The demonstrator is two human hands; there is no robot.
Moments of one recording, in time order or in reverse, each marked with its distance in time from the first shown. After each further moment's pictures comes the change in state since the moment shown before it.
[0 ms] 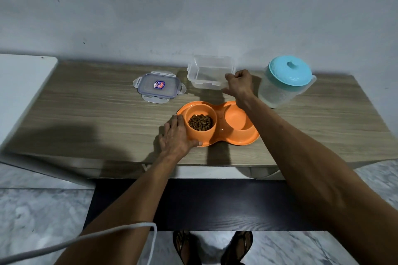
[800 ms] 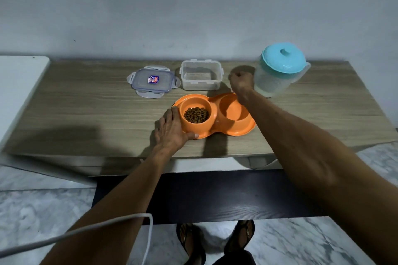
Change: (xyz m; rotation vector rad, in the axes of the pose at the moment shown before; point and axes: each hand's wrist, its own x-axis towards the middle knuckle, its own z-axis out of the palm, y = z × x) left_hand -0.001 -0.001 -0.004 -0.036 -0.029 0.032; right_hand 0.006 0.020 -0.022 -0.217 0.061 0.055
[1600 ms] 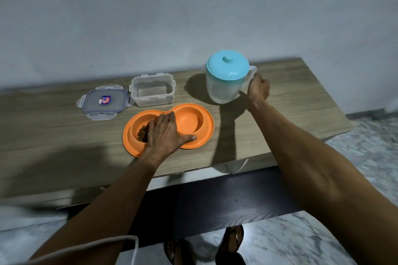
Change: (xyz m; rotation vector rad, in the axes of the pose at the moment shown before) left_hand 0.029 0.108 0.036 0.269 0.082 0.272; right_hand 0.066 0.052 -0.151 0.394 0.386 0.193
